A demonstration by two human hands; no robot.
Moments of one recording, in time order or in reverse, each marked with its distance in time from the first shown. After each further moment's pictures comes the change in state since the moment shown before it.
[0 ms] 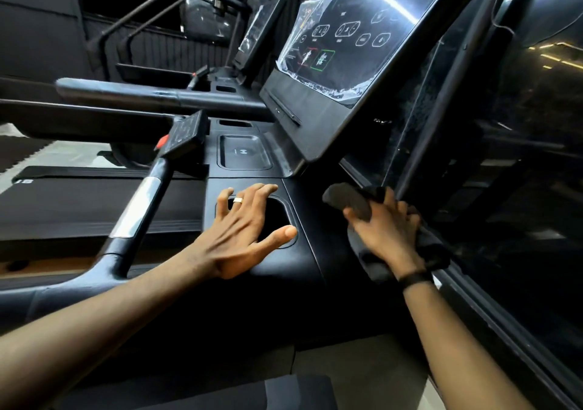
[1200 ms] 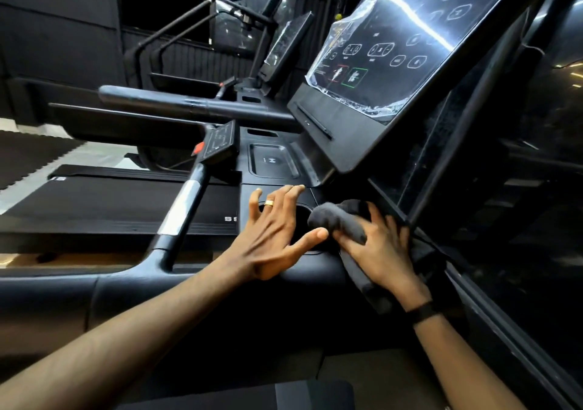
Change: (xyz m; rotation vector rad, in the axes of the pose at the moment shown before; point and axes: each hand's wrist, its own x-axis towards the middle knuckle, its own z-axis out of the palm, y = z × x) left_hand -0.004 0.005 -0.003 0.029 0.130 -0.012; right_hand -0.038 -0.044 0.001 0.086 -0.028 -0.265
